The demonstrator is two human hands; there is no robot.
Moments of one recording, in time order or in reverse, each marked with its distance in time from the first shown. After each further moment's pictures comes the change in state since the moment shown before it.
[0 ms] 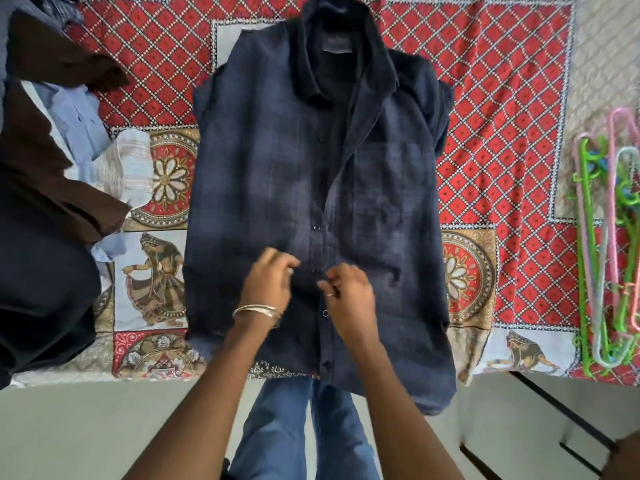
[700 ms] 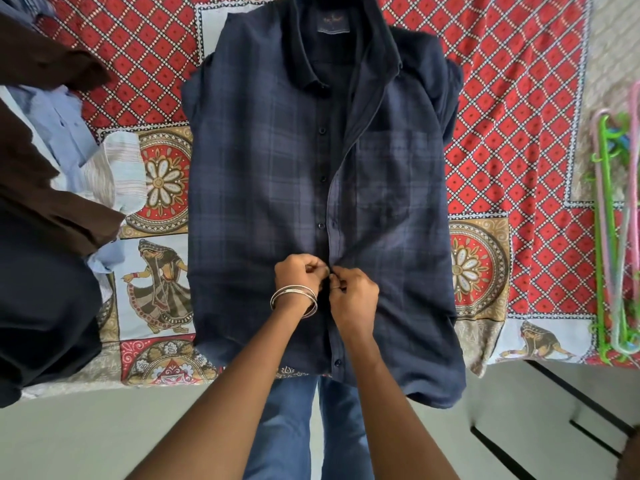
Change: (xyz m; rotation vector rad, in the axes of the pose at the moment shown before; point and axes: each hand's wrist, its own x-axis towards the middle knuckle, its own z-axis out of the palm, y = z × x) left_hand 0.026 0.022 0.034 -0.414 -0.206 -0.486; right_hand 0.015 0.000 0.035 0.139 0.146 0.205
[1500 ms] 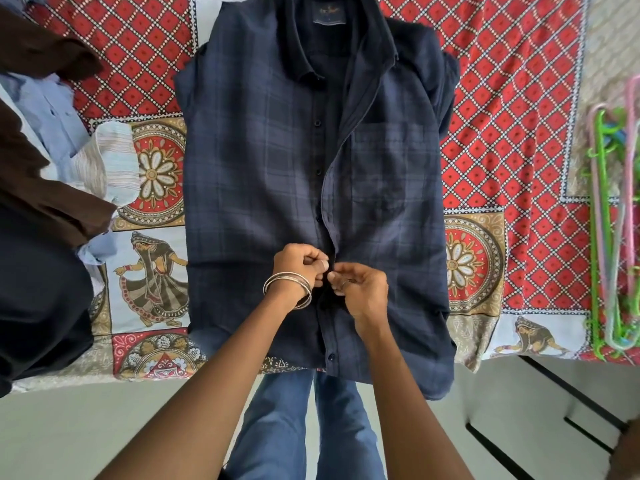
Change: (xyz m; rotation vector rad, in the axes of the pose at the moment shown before) left_hand -0.004 0.014 -0.008 -0.121 -0.125 -0.050; right_hand 0.006 0.012 -0.023 0.609 -0.178 0.324
